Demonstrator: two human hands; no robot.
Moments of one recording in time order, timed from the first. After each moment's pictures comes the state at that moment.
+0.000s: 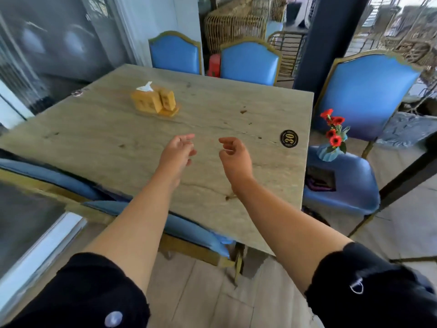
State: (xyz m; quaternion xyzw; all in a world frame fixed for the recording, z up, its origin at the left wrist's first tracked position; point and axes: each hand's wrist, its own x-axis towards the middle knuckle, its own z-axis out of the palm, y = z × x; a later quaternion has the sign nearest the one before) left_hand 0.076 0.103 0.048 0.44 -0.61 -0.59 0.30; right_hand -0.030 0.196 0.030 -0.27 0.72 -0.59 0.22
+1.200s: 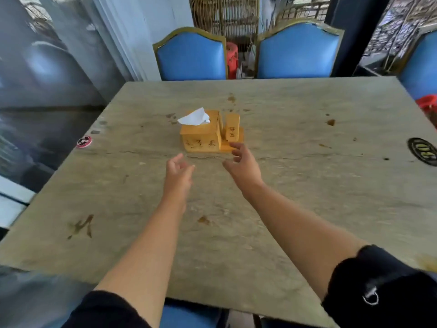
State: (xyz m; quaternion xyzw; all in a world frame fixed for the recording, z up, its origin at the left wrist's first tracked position) left_hand 0.150 -0.342 -0.014 0.45 -0.61 -0.60 0.25; right_hand 0.035 -0.237 -0.015 -0.17 0.77 -0.57 0.24
